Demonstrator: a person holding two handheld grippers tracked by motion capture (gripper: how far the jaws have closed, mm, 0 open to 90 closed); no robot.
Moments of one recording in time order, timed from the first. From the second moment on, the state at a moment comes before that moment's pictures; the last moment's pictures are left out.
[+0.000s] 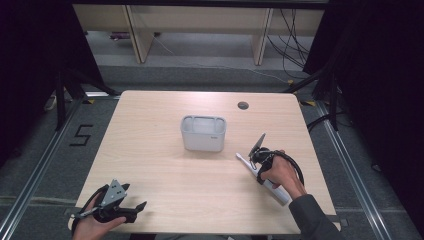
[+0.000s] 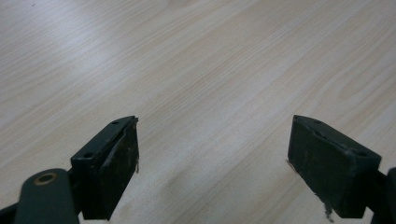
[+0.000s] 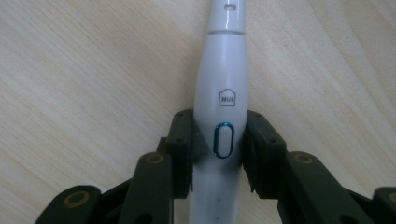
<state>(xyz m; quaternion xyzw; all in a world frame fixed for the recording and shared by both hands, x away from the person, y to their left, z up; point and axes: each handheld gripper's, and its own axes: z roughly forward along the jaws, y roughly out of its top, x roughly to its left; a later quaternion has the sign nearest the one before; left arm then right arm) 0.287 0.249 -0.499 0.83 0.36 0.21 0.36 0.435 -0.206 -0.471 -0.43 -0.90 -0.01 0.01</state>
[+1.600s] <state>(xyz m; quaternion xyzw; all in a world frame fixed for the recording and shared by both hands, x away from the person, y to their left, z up) 0.288 0.250 -0.499 0.83 0.36 0.21 0.36 0.408 -0.254 -0.413 -0.42 -0.85 -0.31 -0.07</state>
